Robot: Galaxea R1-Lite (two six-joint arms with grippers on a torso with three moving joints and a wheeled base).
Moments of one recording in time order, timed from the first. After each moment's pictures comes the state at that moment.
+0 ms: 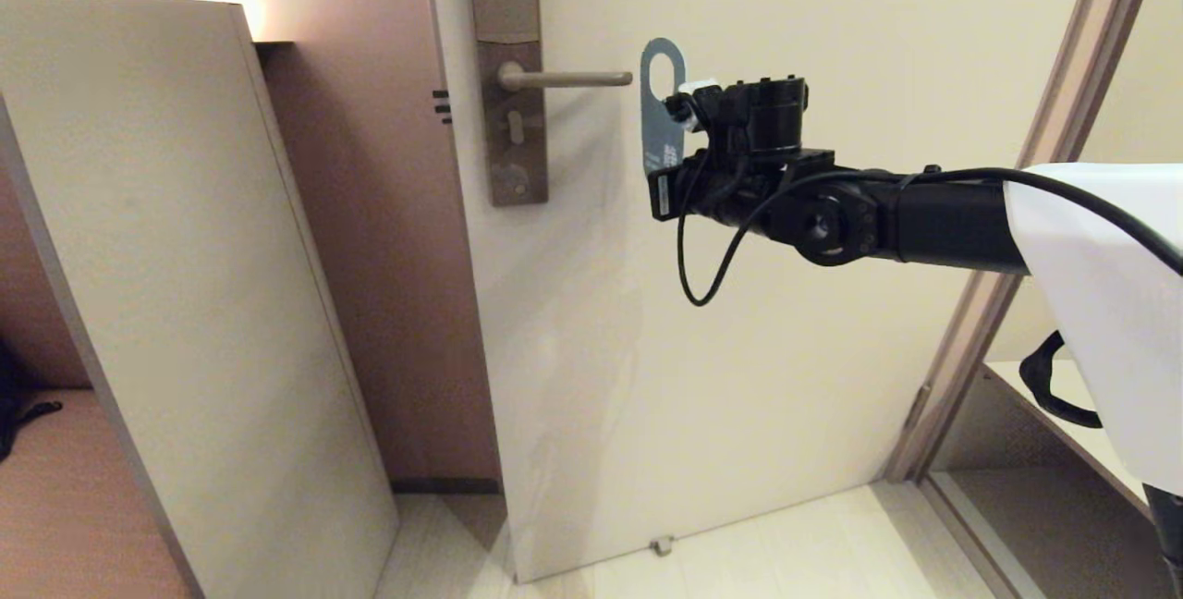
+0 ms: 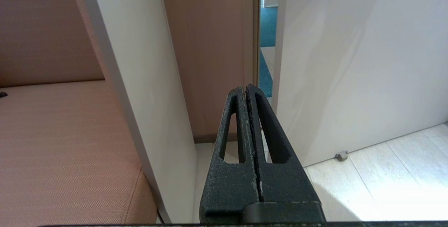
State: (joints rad) left arm 0.00 0.00 -0.02 0.05 -0.02 0.04; right arm 0.47 2.29 -1.95 -0.14 -0.09 -0.06
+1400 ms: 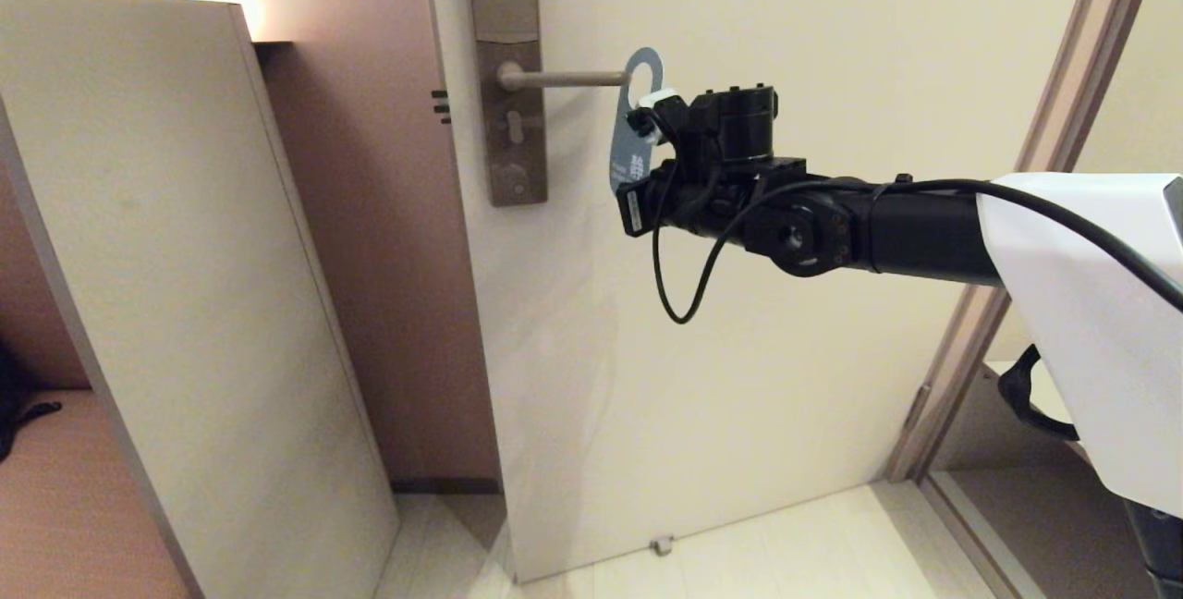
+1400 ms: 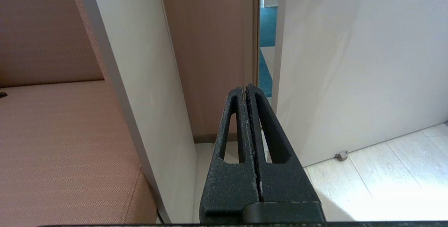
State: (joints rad) left arm 0.00 0.00 -0.02 0.05 -0.02 0.04; right arm 0.54 2.31 -1.97 -0.13 -0.03 -0.14
